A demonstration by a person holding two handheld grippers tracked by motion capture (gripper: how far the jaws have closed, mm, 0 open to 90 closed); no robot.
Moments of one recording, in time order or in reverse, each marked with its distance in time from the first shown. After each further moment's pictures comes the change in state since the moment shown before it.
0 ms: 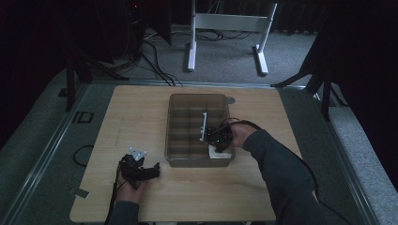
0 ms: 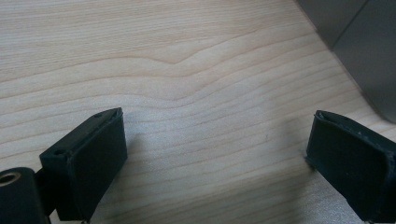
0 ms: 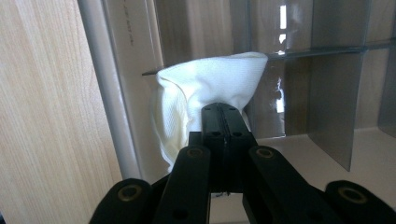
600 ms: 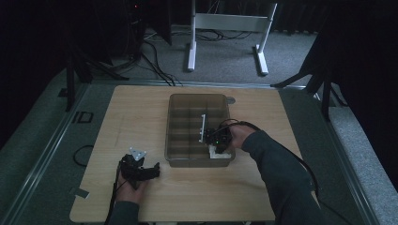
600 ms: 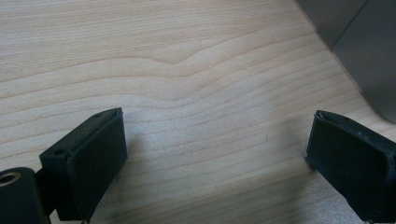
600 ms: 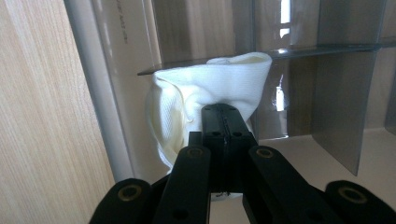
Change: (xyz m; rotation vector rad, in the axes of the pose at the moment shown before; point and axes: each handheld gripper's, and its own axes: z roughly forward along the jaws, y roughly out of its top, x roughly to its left) left arm 0.000 0.000 0.000 0.001 0.000 0.001; right arm 0.001 0.003 0.007 0.026 0.000 0.003
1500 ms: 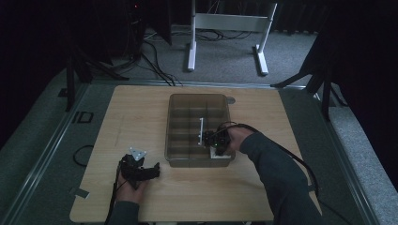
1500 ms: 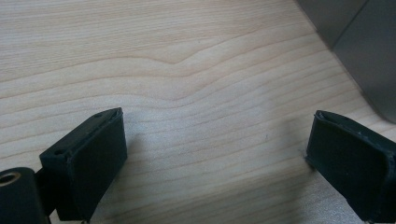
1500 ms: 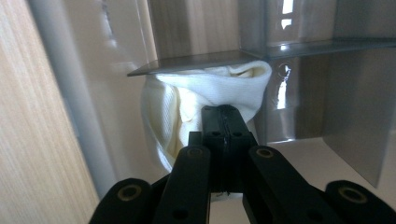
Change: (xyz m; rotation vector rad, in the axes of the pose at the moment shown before) left arm 0.000 0.000 0.000 -0.001 0.000 -0.001; right arm 0.000 0.004 0.014 0.043 0.002 0.003
